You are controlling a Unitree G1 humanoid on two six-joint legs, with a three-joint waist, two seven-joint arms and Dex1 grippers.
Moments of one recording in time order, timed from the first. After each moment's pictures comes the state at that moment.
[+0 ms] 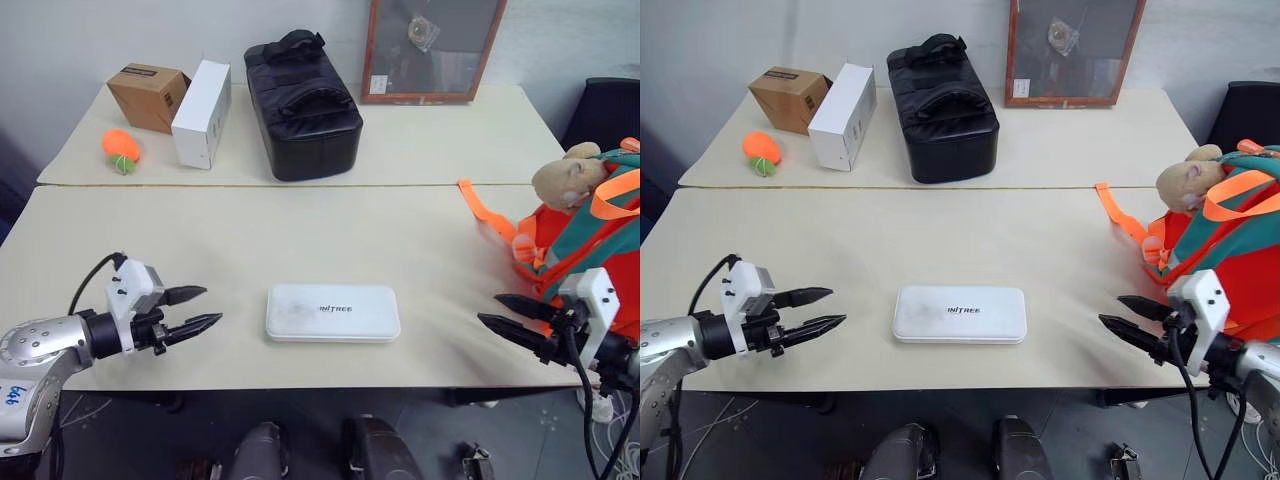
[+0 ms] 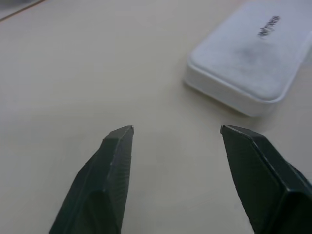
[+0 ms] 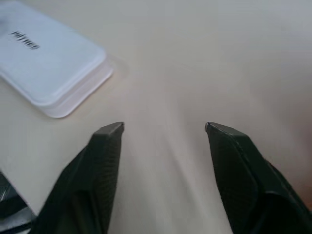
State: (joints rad) left arm 0.06 0.82 0.33 -0.35 -0.52 0.52 -0.92; right arm 0.16 -0.85 -0.45 -0.35 0.64 0.57 0.95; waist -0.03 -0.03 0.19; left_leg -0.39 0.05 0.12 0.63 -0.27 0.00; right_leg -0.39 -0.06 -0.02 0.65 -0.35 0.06
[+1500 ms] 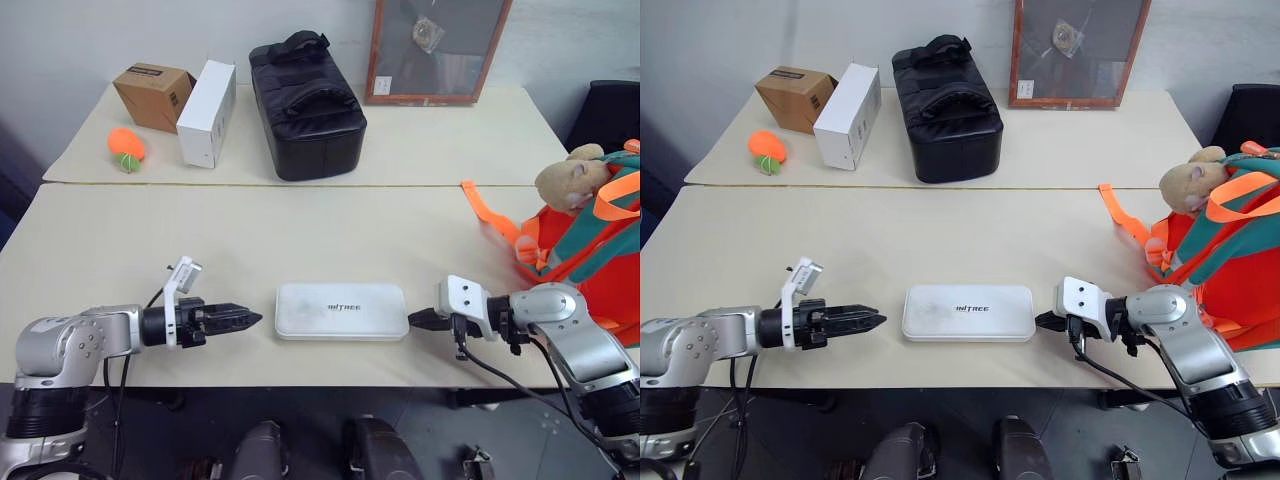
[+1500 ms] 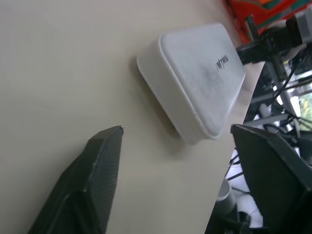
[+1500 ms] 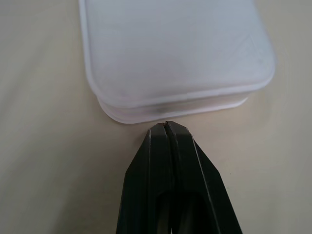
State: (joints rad) left arm -0.27 0.68 0.23 -0.09 -0.83 1.31 -0.83; right arm -0.29 -0.84 0.16 -0.06 0.16 0.17 1.19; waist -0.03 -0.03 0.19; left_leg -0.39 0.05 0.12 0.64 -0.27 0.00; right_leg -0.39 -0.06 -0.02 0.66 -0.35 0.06
